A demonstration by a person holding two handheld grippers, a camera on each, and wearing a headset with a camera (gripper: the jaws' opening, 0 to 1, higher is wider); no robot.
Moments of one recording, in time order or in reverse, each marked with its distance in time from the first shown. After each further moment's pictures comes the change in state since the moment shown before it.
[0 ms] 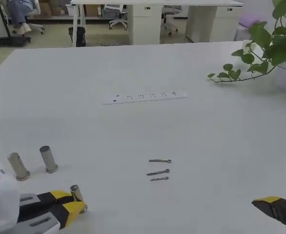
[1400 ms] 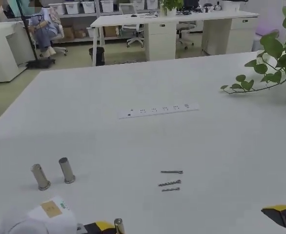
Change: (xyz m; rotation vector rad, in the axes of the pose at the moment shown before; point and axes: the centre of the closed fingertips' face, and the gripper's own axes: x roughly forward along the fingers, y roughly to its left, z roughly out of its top) left arm 0.017 -0.053 -0.017 0.030 0.028 -0.033; right arm -0.003 0.002 0.003 -0.012 -0.070 0.049
